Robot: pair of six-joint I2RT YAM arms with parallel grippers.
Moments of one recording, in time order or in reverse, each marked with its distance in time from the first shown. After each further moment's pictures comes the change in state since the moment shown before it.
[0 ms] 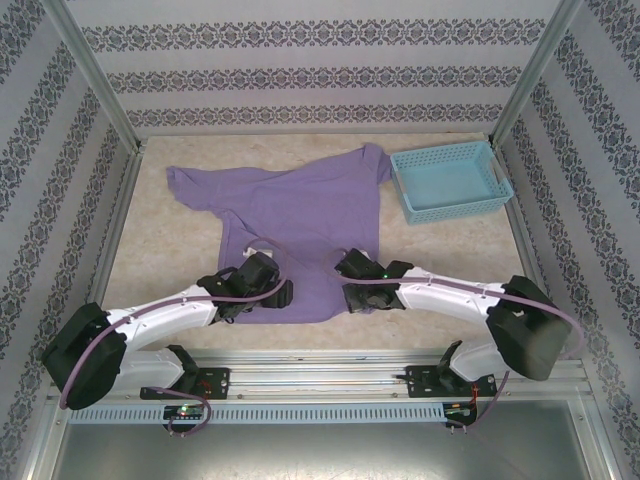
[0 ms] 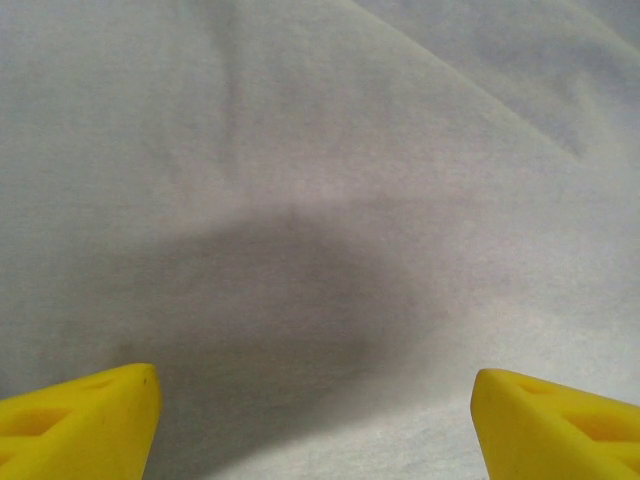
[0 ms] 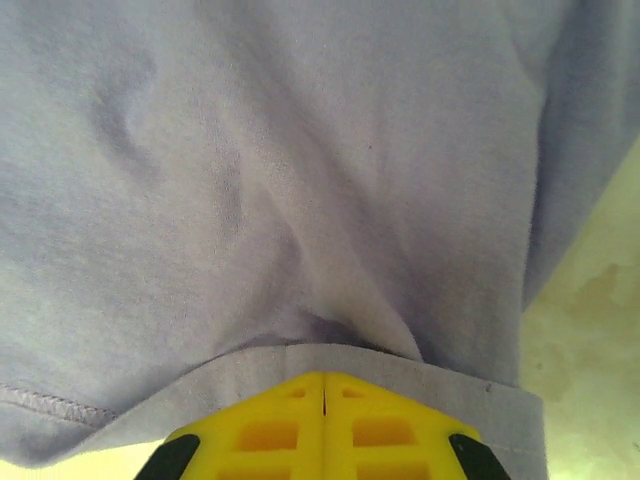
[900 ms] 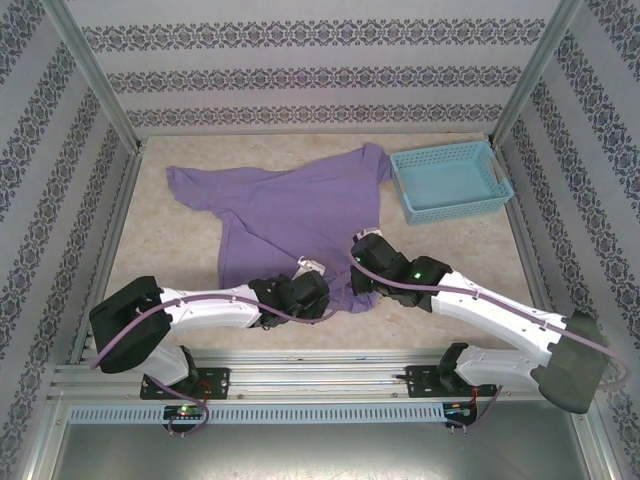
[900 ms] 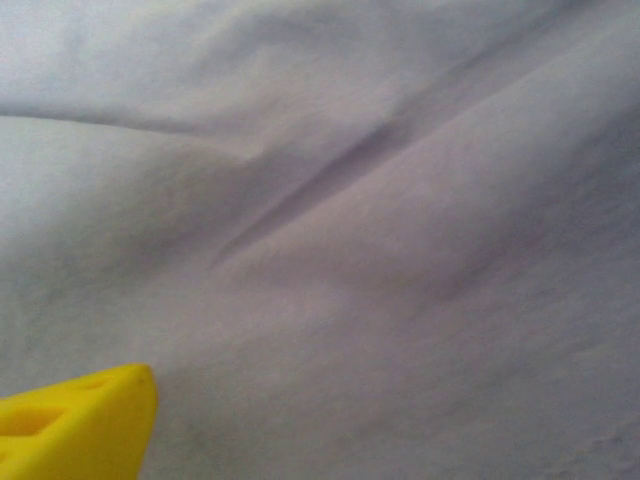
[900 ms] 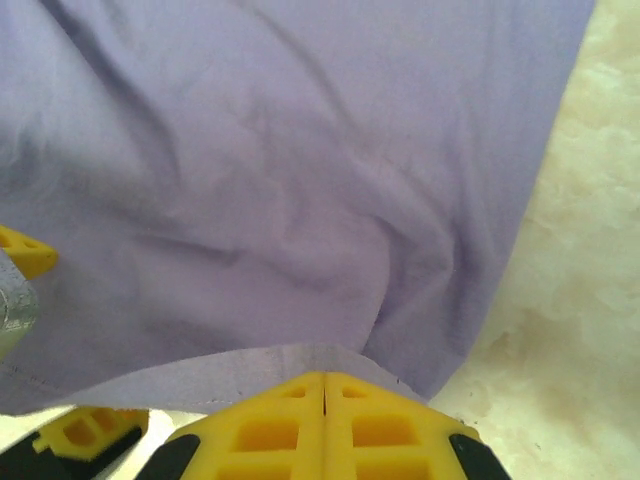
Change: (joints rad) left arm -0.290 0.284 0.215 -0.005 -0.226 0.164; right arm -0.001 -0.254 0.101 -0.089 0.079 0.008
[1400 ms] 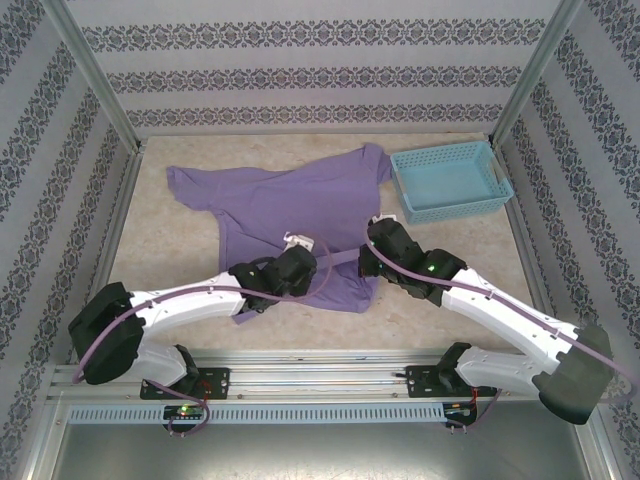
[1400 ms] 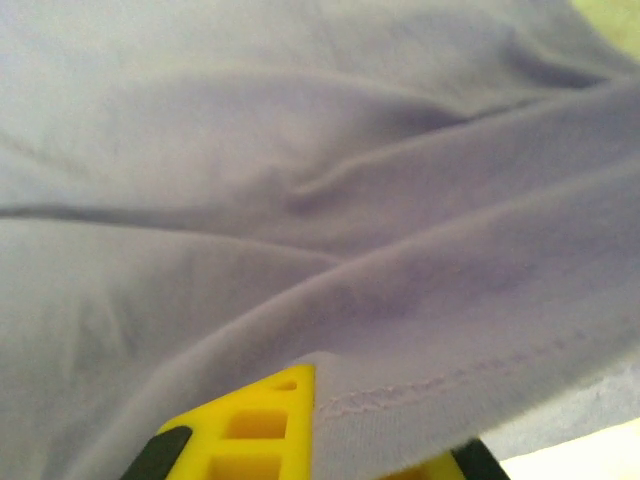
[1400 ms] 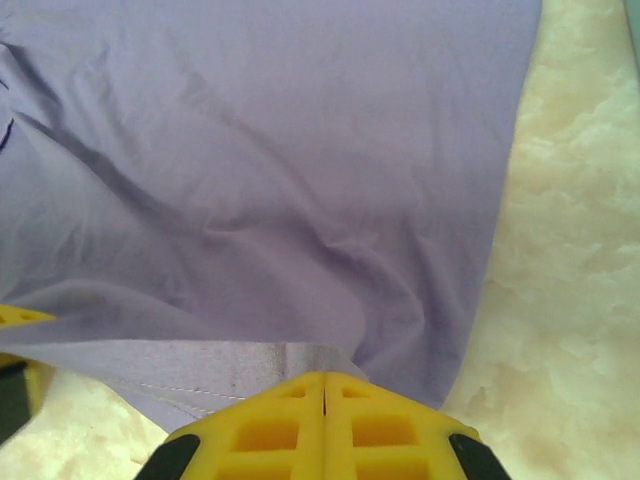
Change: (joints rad) left arm 0.133 -0.121 0.067 -0.031 0.009 0.037; right arm -0.103 -0.037 0.038 0.045 -0.009 0.018
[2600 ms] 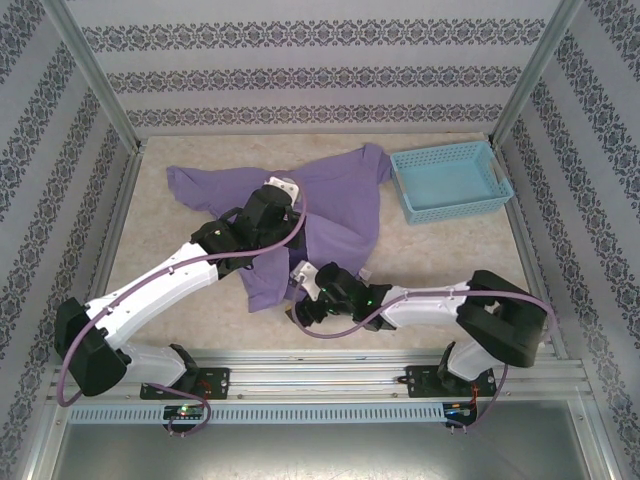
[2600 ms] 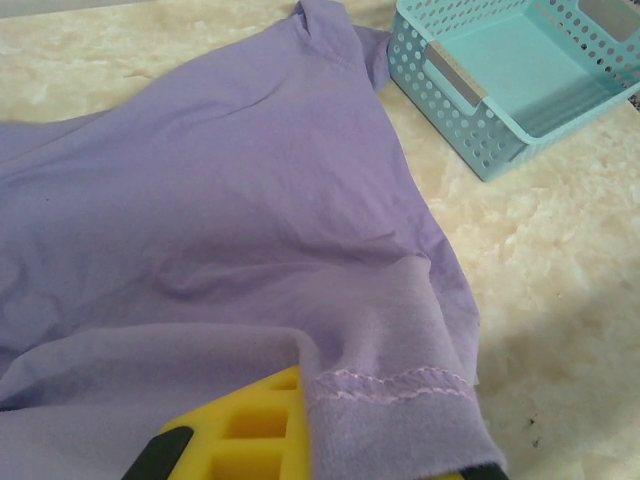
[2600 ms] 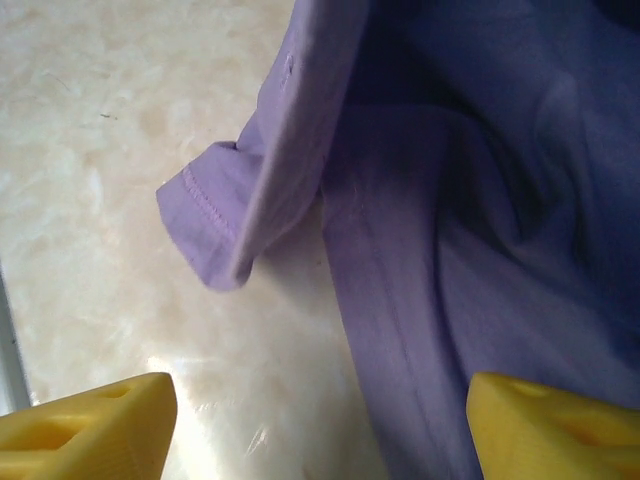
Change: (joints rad) left arm 0.175 -0.071 0.349 -0.171 0.166 0.088; right arm 0.283 0.441 -0.236 0.838 -0.284 -0.444
